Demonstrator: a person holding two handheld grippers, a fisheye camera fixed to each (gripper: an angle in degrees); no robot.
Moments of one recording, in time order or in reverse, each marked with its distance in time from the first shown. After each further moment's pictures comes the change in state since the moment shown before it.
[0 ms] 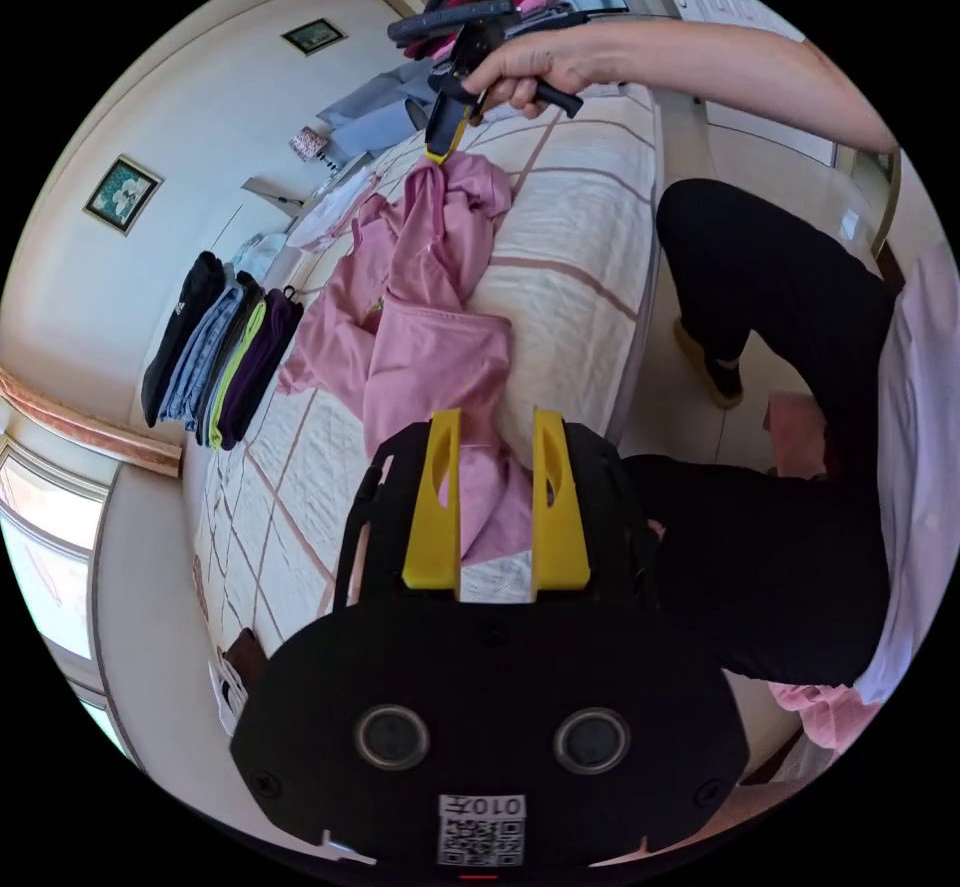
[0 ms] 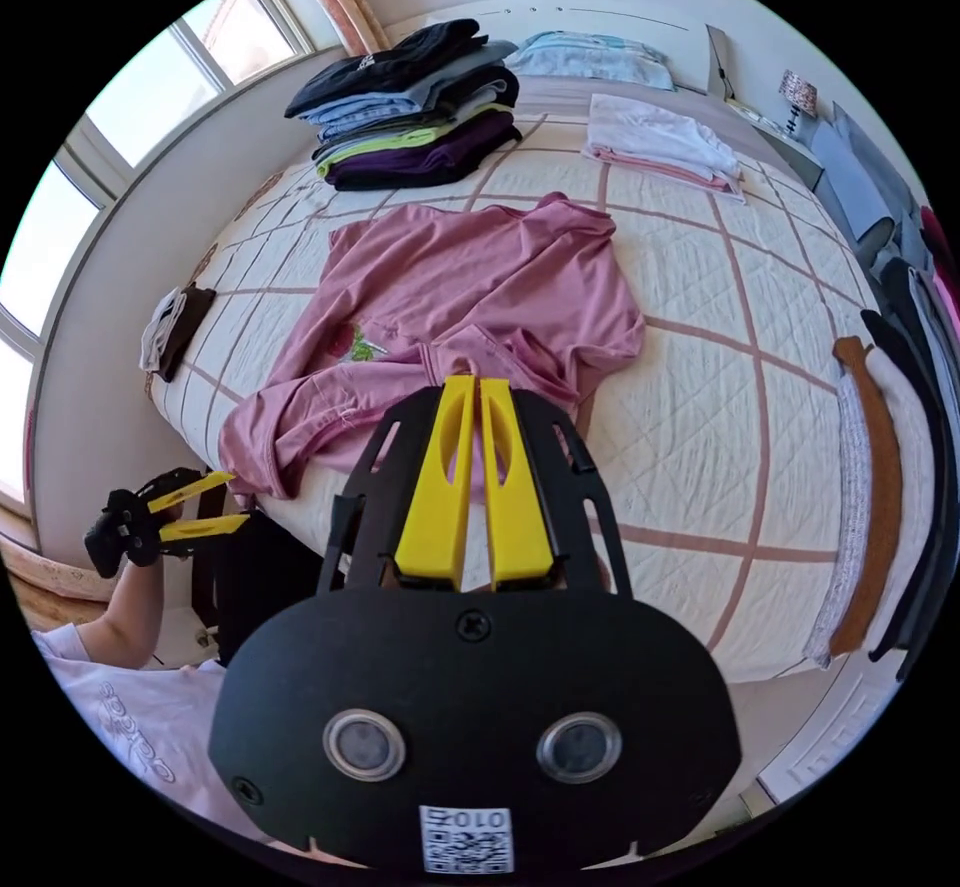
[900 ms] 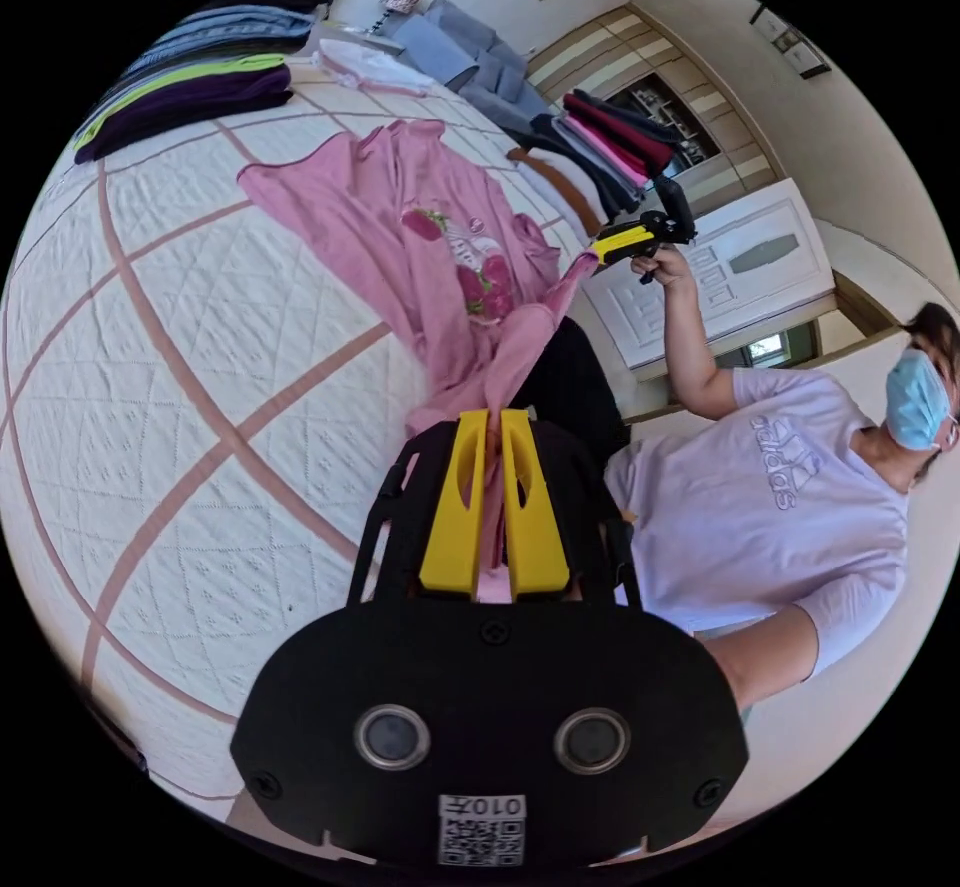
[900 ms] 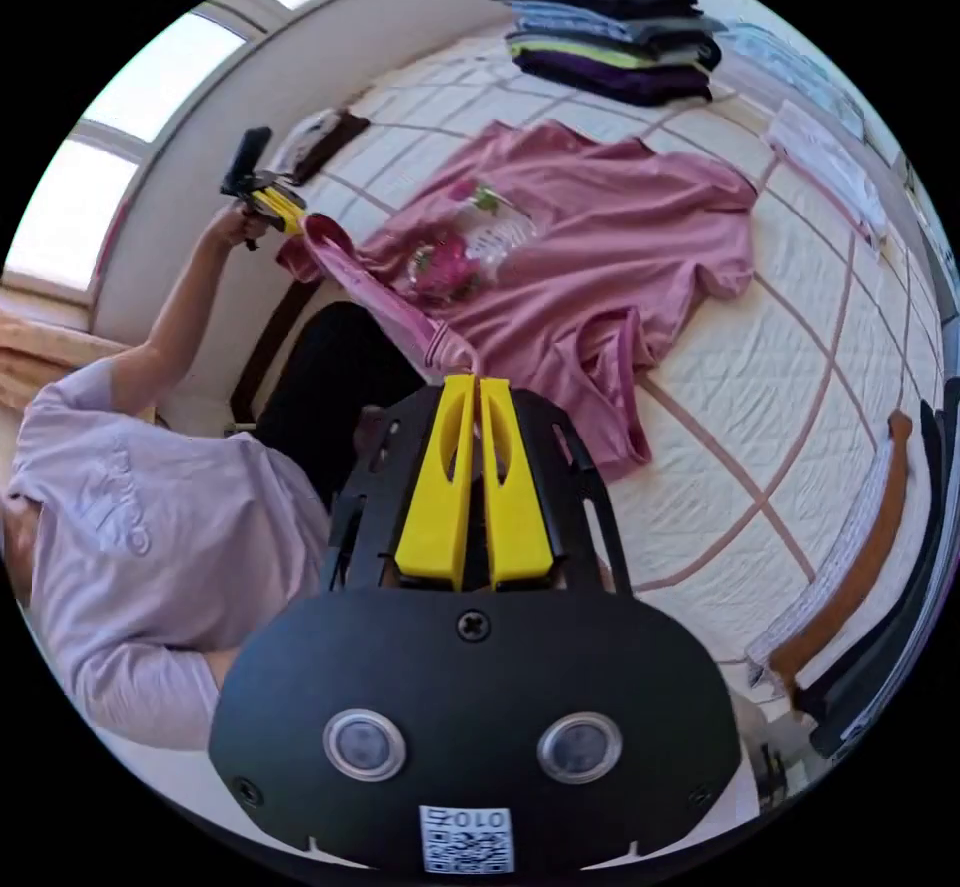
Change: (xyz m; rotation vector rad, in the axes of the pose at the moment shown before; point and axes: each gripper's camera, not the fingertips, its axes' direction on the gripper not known) left arm -0.247 0.130 0.057 0.037 0.992 -0.529; right arm -0.010 0.018 -0.014 -0.361 -0.139 -0.388
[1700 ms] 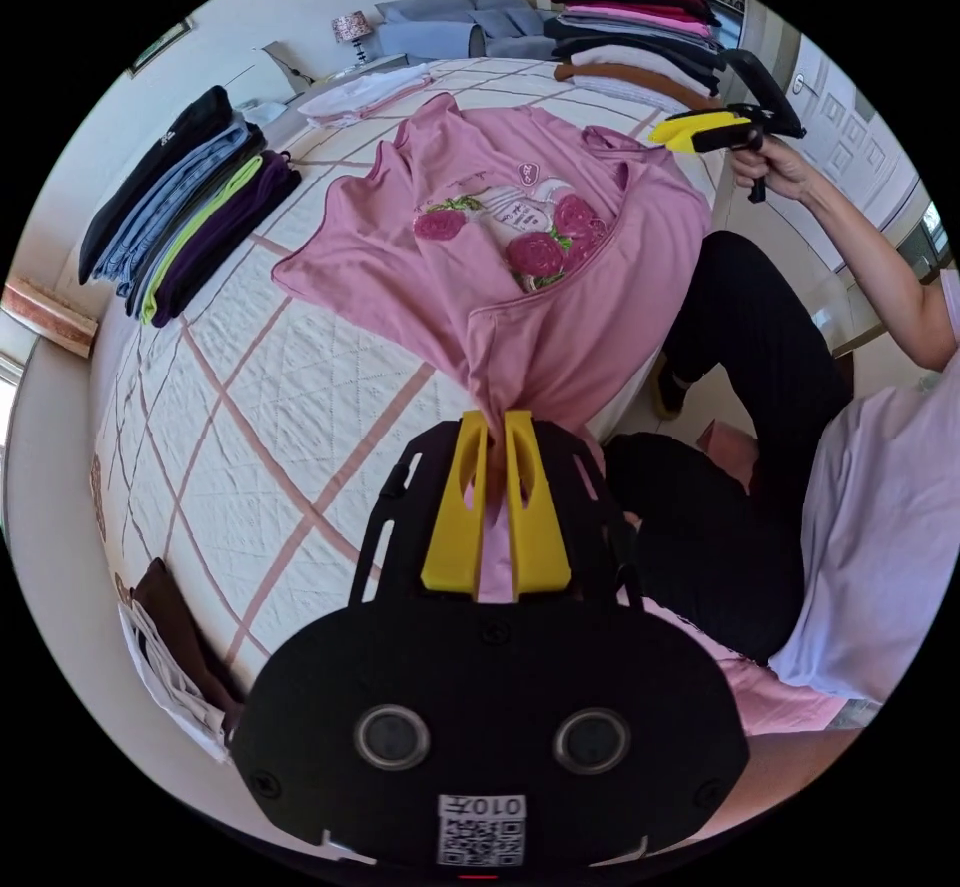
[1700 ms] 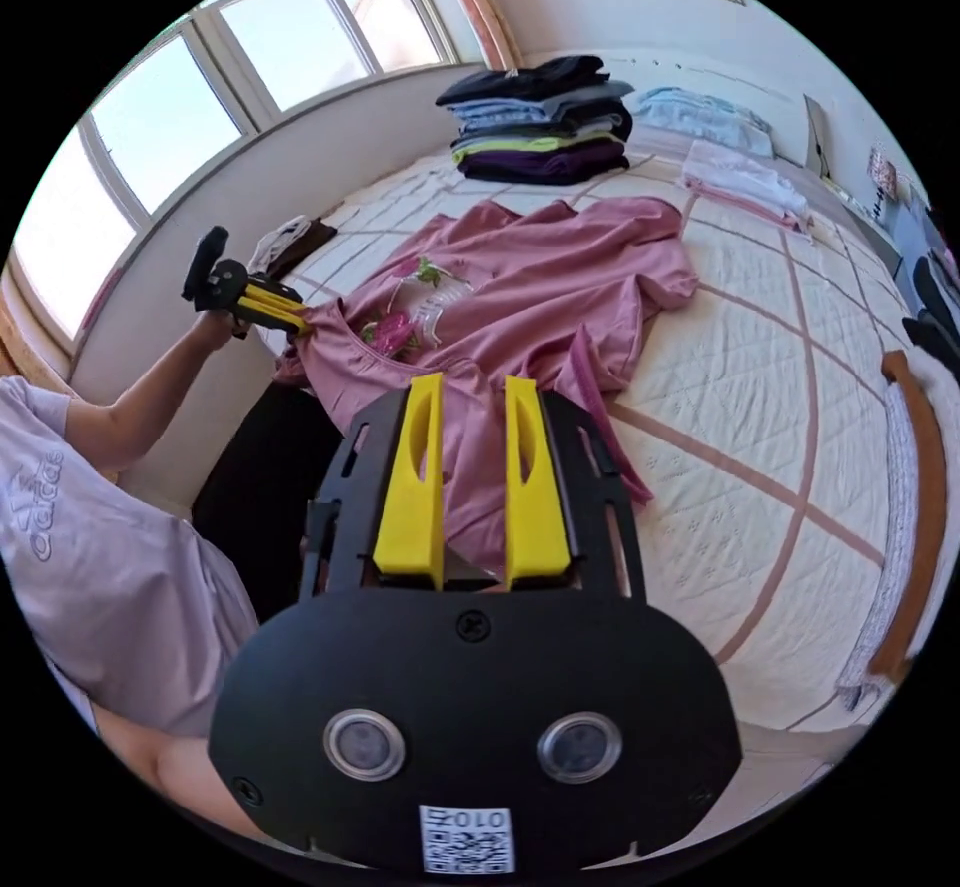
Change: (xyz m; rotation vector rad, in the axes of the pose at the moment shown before) left arm 0.102 -0.035 0.107 -0.127 -0.727 0.187; right arm -0.003 0.052 0.050 0.517 0.039 0.051
